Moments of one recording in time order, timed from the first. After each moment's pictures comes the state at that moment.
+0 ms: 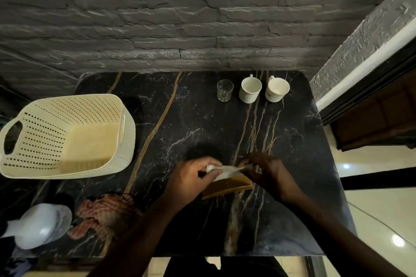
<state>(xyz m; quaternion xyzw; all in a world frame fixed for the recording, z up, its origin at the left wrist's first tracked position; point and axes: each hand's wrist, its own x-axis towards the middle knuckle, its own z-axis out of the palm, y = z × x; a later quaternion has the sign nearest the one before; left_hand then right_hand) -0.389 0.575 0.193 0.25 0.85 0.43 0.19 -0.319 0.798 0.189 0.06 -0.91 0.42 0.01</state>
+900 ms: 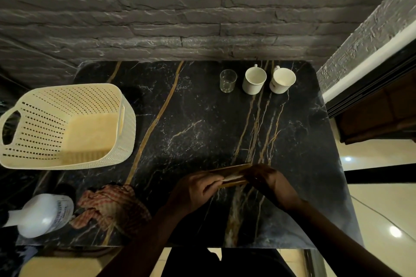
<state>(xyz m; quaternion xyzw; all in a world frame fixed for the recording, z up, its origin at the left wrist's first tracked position) -0.358 0.564 0.115 0.33 0.85 0.39 0.13 -0.287 0.810 0.114 0.09 -0.92 0.38 -0.04</state>
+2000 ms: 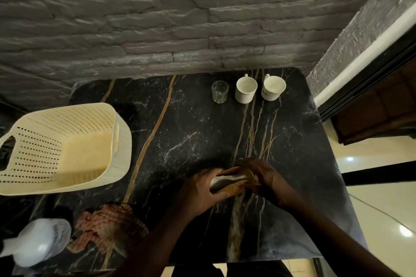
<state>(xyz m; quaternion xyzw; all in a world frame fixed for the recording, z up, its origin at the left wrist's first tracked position) -0.379 0.595 0.140 0.26 0.89 0.26 0.27 -0.309 0.814 0.134 0.07 -0.92 0.38 -0.02</state>
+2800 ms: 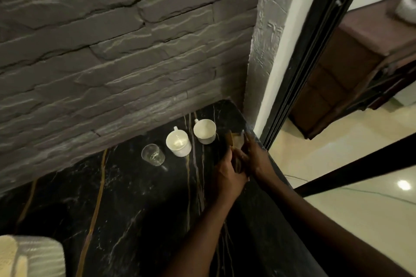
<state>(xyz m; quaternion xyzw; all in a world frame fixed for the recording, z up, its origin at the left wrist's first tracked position) -0.421 0.878 0.159 0.19 0.85 0.38 0.31 -0.382 0.968 0.158 -0.34 -0.79 0.50 0.12</state>
